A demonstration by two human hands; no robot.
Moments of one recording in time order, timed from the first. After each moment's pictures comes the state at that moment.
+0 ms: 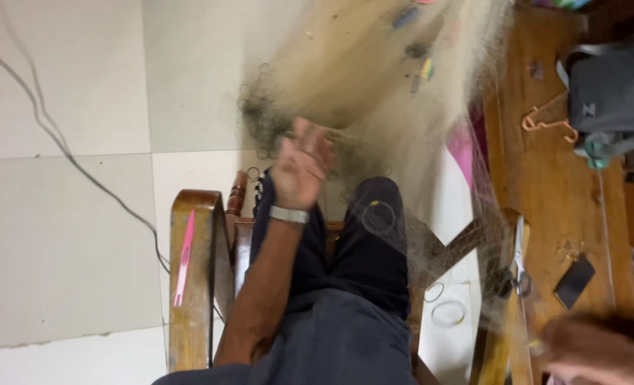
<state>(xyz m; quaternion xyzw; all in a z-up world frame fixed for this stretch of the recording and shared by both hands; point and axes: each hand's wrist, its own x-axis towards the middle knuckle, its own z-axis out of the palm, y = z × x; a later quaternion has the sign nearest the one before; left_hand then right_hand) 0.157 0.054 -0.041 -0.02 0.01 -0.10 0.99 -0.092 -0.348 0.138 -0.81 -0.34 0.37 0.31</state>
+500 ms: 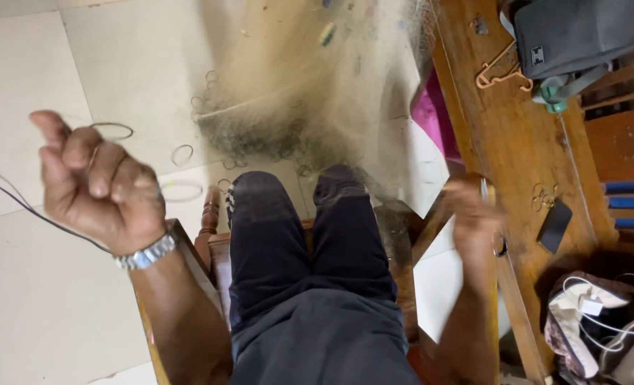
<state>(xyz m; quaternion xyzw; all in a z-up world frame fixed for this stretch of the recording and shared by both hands) 0.169 0.195 0.066 0.02 -0.16 0.00 0.99 0.016 -0.290 0.029 -0.80 0.00 -0.10 0.59</state>
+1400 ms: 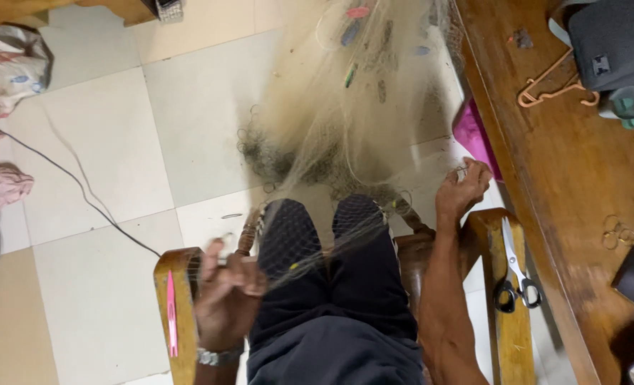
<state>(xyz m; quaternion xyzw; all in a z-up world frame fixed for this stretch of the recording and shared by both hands) 0.065 0.074 0.086 0.24 -0.01 -0.05 0.97 0.146 -0.305 -0.072 -0.87 0.26 -0.36 0.21</state>
